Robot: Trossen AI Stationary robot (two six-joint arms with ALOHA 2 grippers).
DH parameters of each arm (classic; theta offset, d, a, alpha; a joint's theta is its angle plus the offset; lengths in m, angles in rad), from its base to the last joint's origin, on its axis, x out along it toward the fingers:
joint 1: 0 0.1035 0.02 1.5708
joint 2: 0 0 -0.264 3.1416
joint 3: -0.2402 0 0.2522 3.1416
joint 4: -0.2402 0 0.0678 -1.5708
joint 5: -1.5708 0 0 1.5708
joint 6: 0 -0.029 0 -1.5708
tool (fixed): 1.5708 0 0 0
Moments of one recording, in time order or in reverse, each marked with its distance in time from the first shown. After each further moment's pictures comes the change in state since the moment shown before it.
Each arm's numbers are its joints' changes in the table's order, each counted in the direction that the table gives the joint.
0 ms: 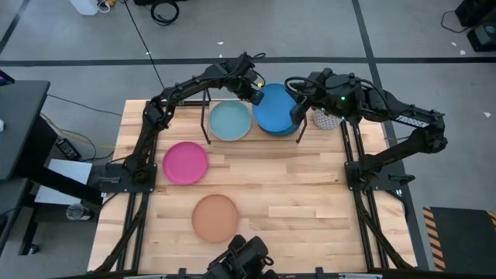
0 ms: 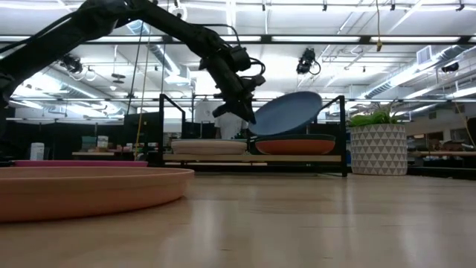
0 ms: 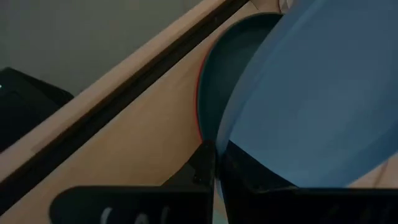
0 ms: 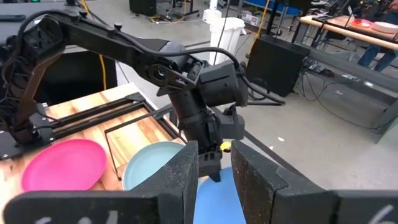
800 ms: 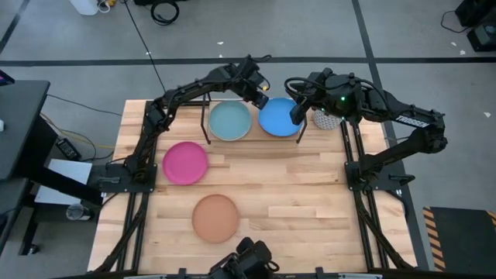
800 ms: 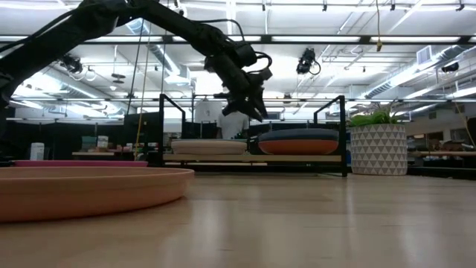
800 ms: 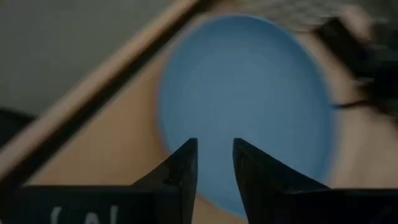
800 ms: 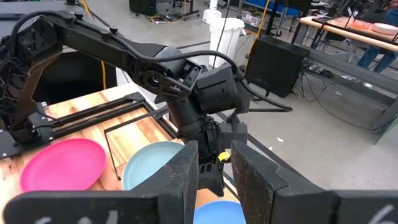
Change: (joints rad) left arm -0.036 0.000 0.004 0.080 -0.032 -0.036; right arm 0.000 0.000 0.000 -0.001 -0.002 0.006
